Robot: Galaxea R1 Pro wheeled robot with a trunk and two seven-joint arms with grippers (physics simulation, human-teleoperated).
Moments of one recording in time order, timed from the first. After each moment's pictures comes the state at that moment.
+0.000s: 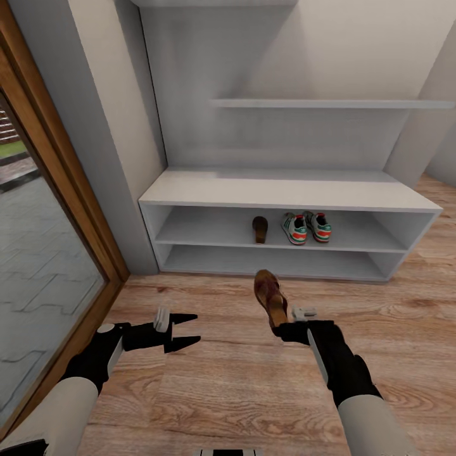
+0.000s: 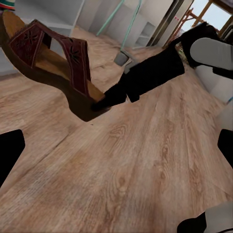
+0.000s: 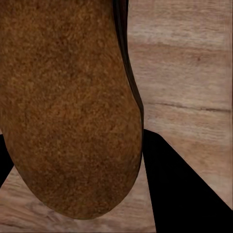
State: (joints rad) left arm -0.71 0.07 0.19 -0.65 -0.09 0.02 -1.49; right arm -0.61 0.06 -0.10 -0.99 0.18 0.76 0.23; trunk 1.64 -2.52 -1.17
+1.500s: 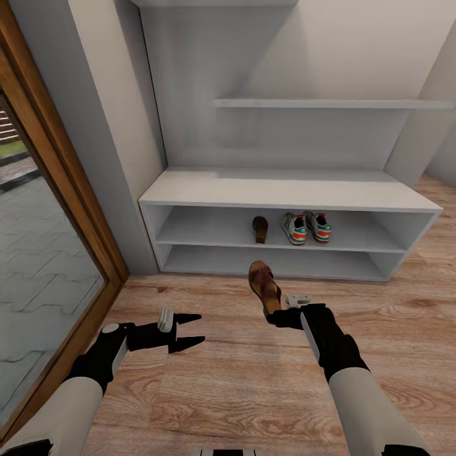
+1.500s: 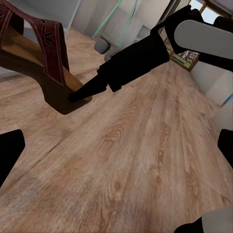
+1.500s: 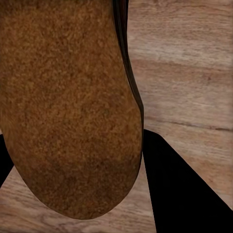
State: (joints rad) left arm -0.71 0.05 0.19 -0.65 -0.09 0.02 -1.50; right arm -0.73 0.07 -0.09 -0.87 0.18 0.77 0.24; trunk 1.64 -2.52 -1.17
